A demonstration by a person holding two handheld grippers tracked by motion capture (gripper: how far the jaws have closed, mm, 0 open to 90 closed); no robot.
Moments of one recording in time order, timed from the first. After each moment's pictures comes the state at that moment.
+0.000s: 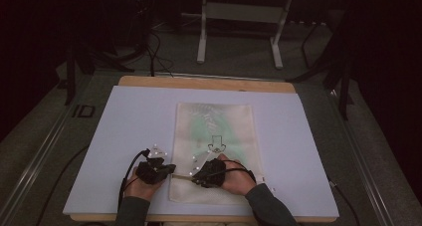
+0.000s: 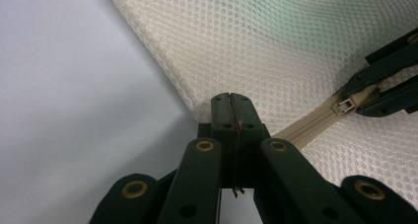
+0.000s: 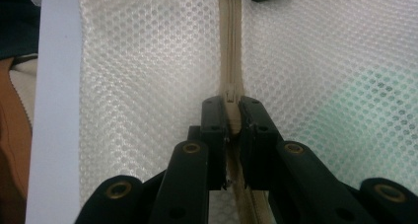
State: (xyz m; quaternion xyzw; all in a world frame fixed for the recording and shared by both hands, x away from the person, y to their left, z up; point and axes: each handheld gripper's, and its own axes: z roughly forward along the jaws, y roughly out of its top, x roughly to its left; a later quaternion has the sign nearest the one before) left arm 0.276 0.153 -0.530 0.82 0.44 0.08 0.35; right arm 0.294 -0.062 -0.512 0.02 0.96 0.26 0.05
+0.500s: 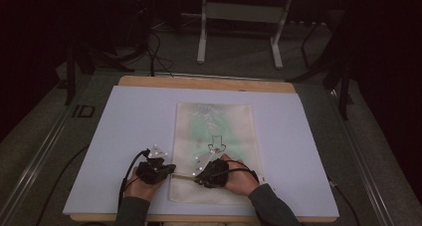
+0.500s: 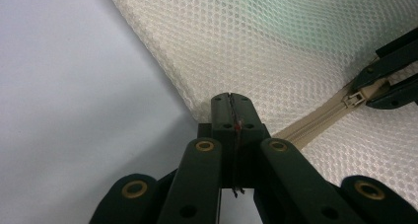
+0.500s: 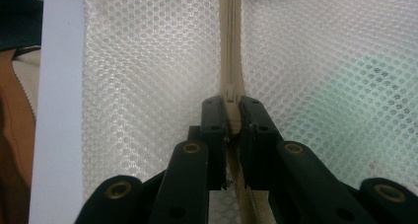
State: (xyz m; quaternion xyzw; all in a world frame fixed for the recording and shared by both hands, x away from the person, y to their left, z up) left arm 0.276 0.152 -0.530 0.82 0.44 0.08 0.35; right arm 0.293 -0.069 -0.511 0.02 0.96 0.26 0.05
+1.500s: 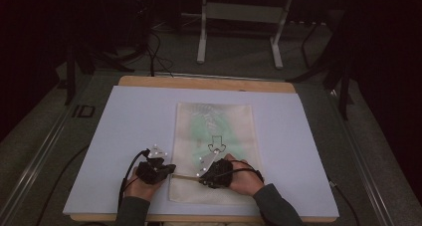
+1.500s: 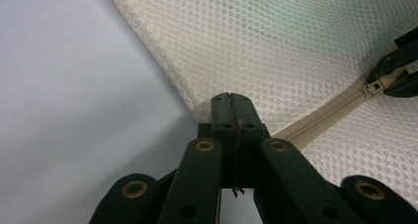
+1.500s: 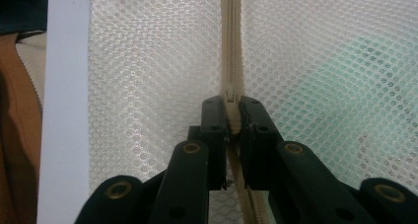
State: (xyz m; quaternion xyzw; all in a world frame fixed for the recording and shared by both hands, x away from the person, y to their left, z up) left arm 0.276 0.152 -0.530 0.82 0.44 0.08 0.35; right arm 0.292 -0.080 -0.507 0.02 0.97 0.25 0.05
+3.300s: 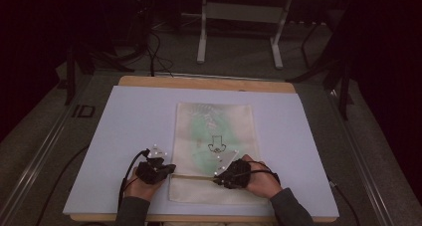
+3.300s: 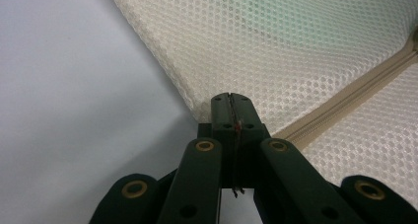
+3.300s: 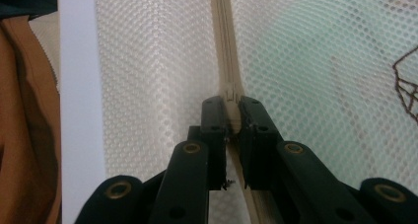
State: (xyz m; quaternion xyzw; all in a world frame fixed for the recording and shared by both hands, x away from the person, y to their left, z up) left arm 0.276 0.153 -0.530 0.82 0.44 0.08 0.35; right arm 0.289 -0.126 -0.497 0.05 0.96 0.26 0.05
